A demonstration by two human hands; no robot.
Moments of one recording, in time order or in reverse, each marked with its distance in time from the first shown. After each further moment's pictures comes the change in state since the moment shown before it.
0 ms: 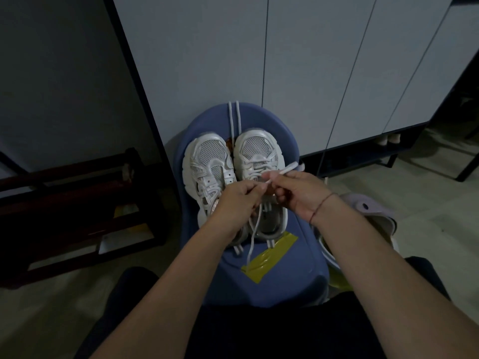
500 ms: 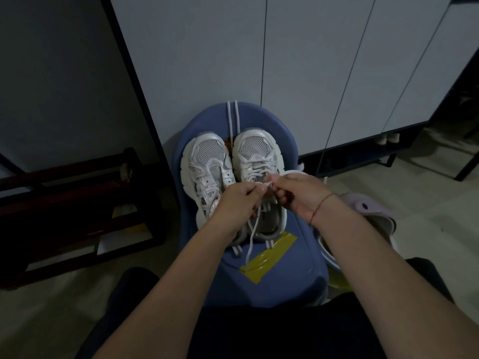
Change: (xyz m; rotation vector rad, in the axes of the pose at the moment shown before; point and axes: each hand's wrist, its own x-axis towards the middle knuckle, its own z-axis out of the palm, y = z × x) left_hand 0.005 -0.002 0.003 -0.005 -0.017 -0.024; right_hand 0.004 0.001 -0.005 -0.019 0.044 0.055
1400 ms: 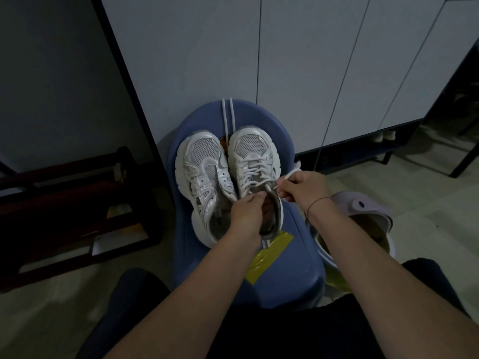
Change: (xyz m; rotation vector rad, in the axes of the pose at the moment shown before) left_hand 0.018 -0.027 0.046 -0.479 0.259 -0.439; right_hand 0.021 0.018 -0.028 -0.466 0.303 -0.270
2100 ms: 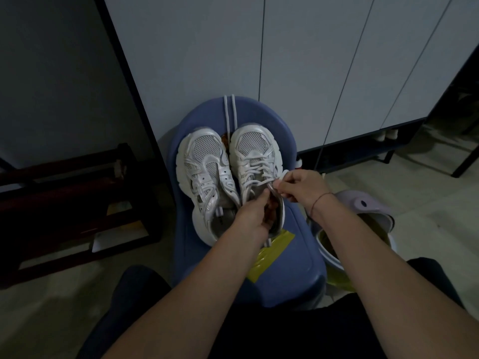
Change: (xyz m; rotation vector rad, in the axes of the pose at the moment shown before) left_hand 0.007 0.000 0.012 -0.325 -0.082 -0.240; right_hand 0.002 -0.001 -0.002 -0.028 -0.133 -0.008
